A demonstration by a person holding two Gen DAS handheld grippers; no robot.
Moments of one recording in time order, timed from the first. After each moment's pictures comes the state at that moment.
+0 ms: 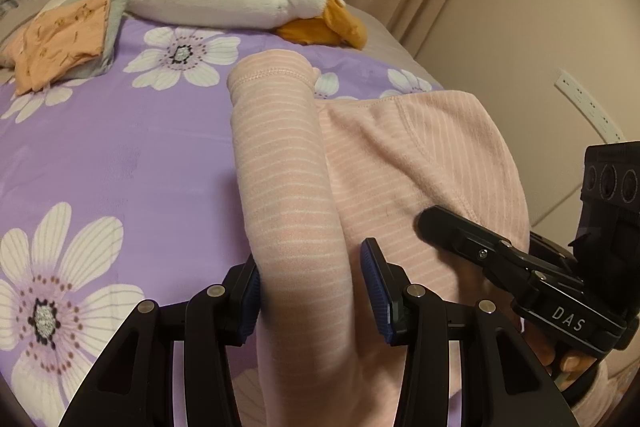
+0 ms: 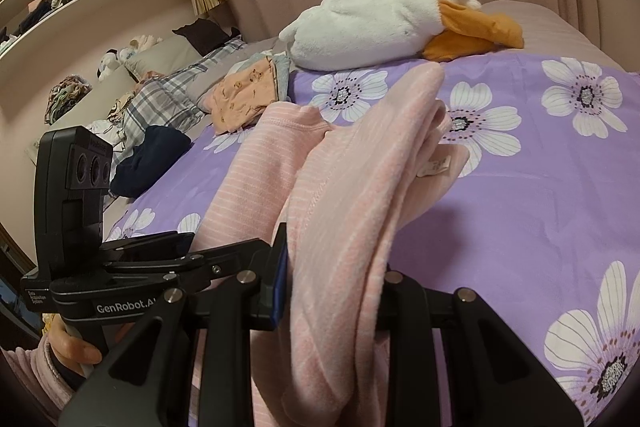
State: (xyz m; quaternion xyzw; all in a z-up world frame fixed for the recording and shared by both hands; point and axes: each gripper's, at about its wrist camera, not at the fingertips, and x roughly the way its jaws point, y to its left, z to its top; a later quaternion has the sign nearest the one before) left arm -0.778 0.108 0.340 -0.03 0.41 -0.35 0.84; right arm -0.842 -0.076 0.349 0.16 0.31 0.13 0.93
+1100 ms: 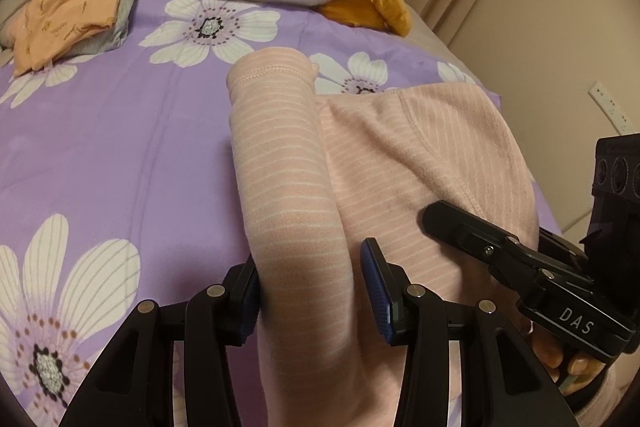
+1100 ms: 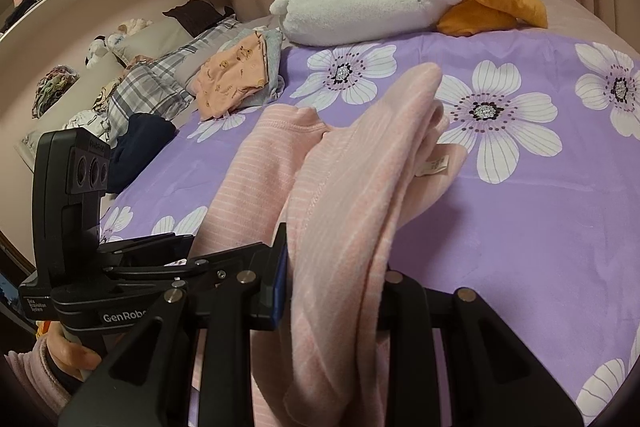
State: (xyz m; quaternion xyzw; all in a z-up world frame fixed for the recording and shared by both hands) left arm -0.723 0.110 0.310 -0.02 0.45 -0.32 0.84; right arm -0.766 -0.060 0.313 0.16 0.35 0.14 0.91
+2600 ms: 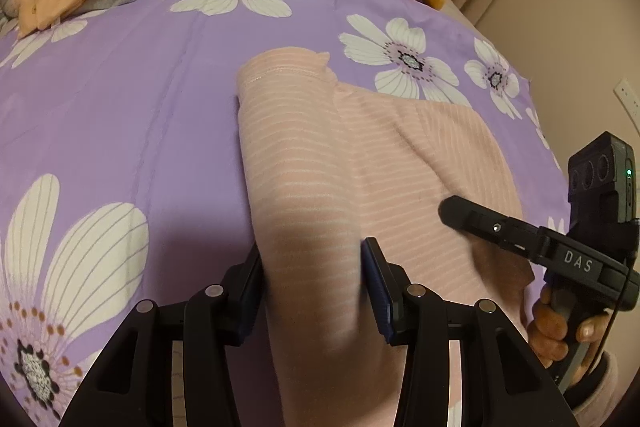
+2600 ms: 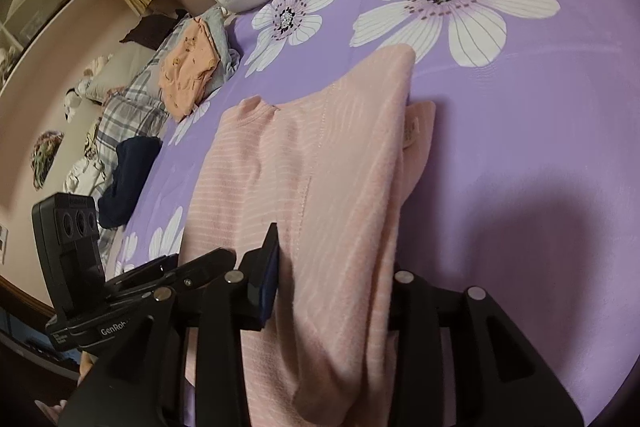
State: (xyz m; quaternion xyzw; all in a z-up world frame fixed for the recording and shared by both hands) left arm -0.706 0.120 0.273 -0.02 0.50 -0.29 0.82; right arm -0.741 -0.094 0.234 0.31 0.42 0.14 0.84
